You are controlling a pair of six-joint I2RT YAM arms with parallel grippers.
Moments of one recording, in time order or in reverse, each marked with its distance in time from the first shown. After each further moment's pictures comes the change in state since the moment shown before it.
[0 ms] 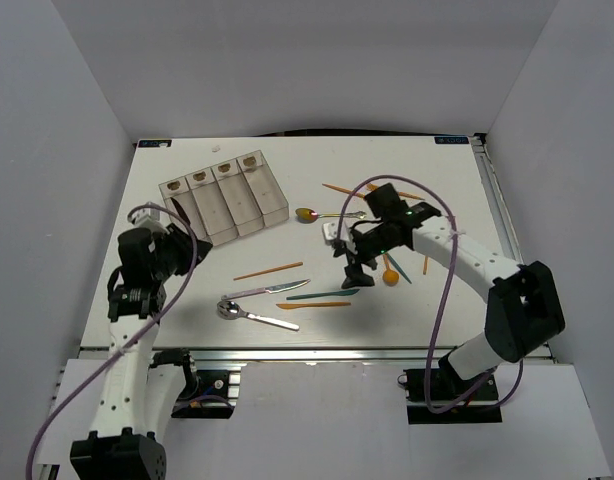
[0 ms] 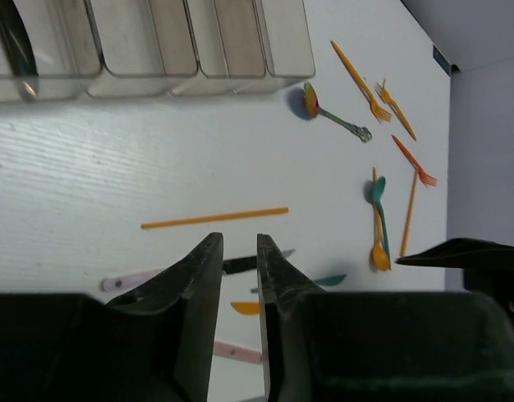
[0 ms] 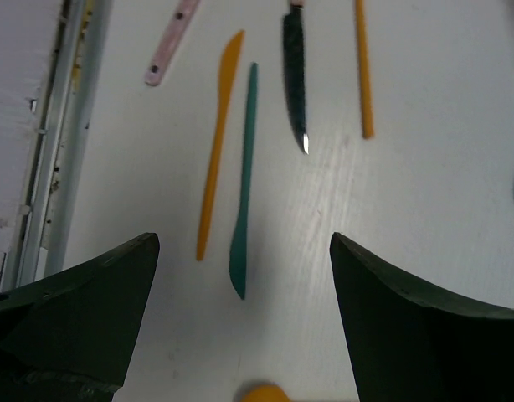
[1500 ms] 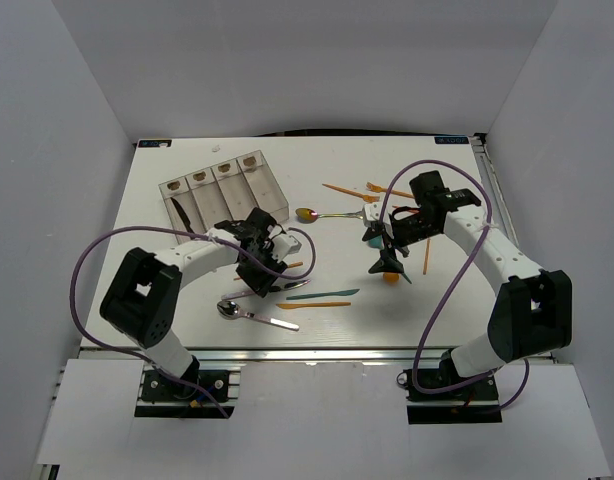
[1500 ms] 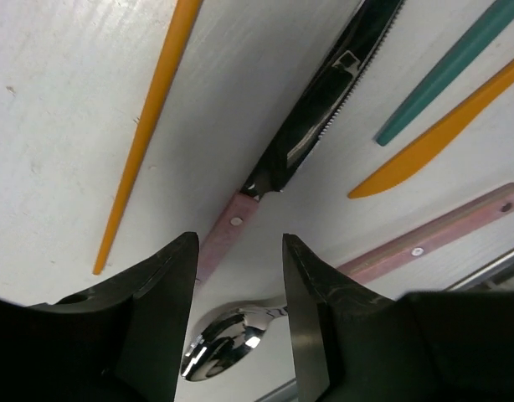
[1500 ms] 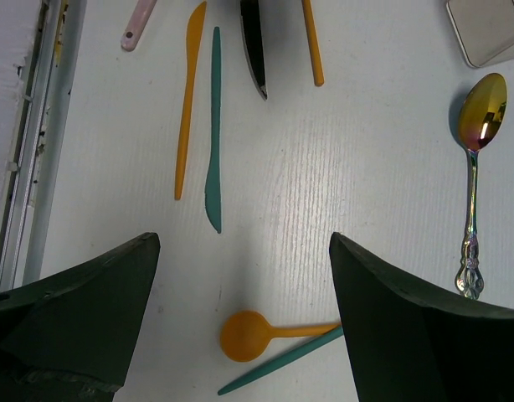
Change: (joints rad) left arm -0.645 0.866 0.308 -0.277 -0.172 0.876; right arm -0.246 -0.019 0.048 -0.218 -0.139 -0.269
